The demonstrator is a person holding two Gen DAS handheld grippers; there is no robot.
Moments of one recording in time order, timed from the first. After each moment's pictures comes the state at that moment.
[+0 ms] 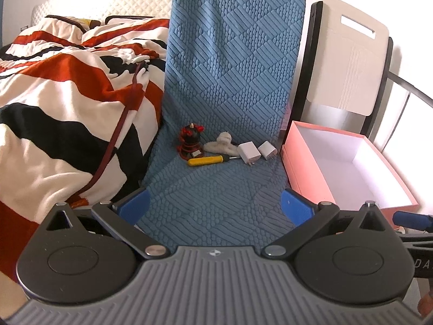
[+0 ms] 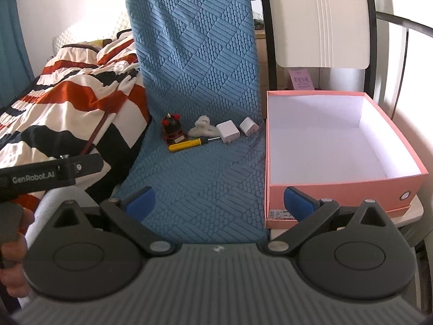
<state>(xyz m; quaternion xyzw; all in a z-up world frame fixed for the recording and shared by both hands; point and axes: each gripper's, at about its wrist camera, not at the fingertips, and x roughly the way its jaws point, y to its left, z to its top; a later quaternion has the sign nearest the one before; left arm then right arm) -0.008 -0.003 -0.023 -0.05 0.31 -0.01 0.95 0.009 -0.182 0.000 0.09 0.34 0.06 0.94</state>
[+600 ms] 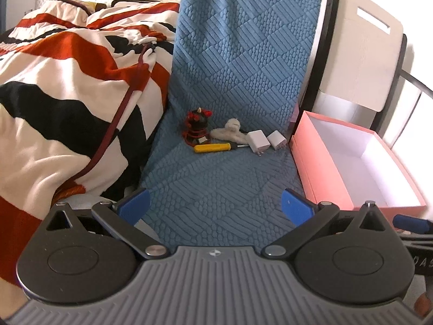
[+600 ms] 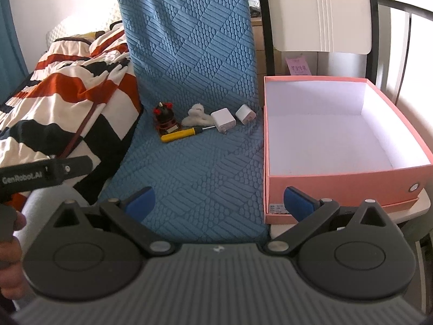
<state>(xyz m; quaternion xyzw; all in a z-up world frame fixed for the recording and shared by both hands) 0.012 0.015 -0.049 -0.08 0.33 0.00 0.94 0.029 -0.181 -0.025 0.09 0.36 0.05 0.93</state>
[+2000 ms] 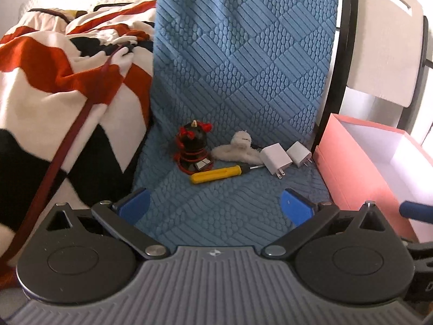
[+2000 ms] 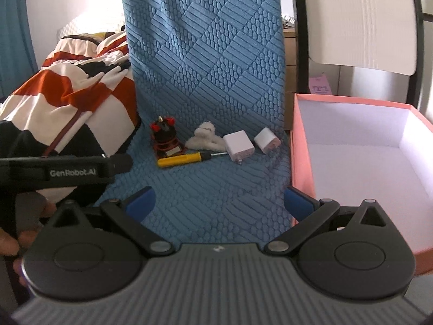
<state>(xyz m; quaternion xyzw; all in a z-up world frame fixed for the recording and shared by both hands) 0.157 0.015 -0.115 -0.03 0.32 -0.01 0.95 0.137 -0.160 -0.073 0.07 0.32 0.08 0.94</state>
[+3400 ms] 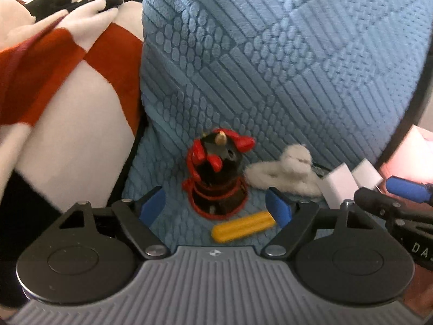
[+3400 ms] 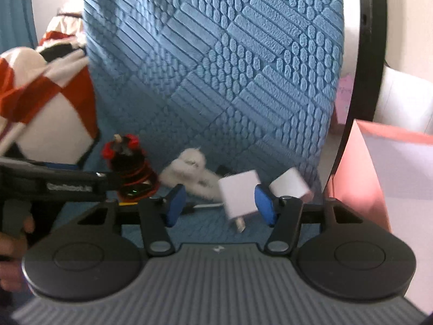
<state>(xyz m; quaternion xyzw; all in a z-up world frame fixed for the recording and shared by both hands) 0.346 0.049 -0.174 -0.05 0.39 0.02 0.92 0.325 -0.143 -0.129 0.03 0.35 0.11 0.93</state>
